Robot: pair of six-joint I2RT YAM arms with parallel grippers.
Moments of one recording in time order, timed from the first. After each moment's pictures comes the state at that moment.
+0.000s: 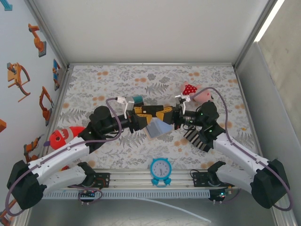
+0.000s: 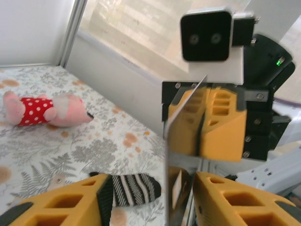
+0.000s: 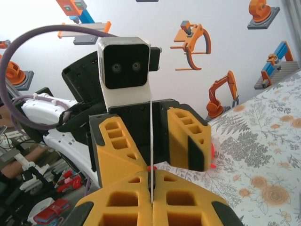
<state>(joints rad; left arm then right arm) -0.81 0.98 0.63 0.29 0.48 -0.43 0.58 1.03 0.60 0.55 -0.90 0.63</state>
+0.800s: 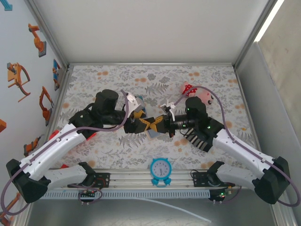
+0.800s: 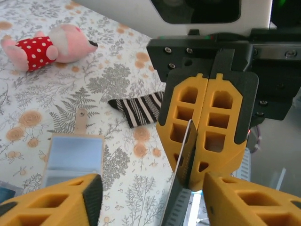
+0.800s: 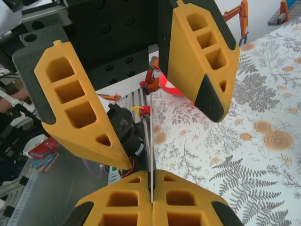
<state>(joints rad) -0.80 1.09 1.10 -0.59 0.55 0.05 0.72 1.06 0.80 -0.07 -0.87 0.24</state>
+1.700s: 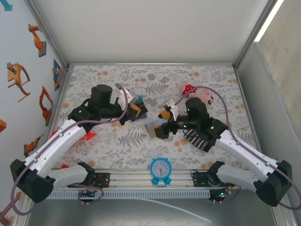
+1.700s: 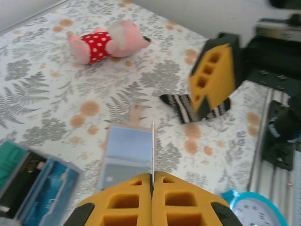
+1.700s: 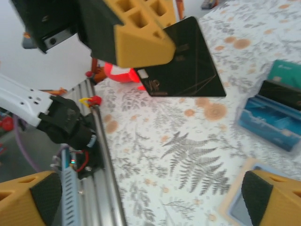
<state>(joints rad) -0.62 1.14 1.07 -0.56 0.51 0.17 0.72 1.01 0.84 -0.27 -0.61 0.16</state>
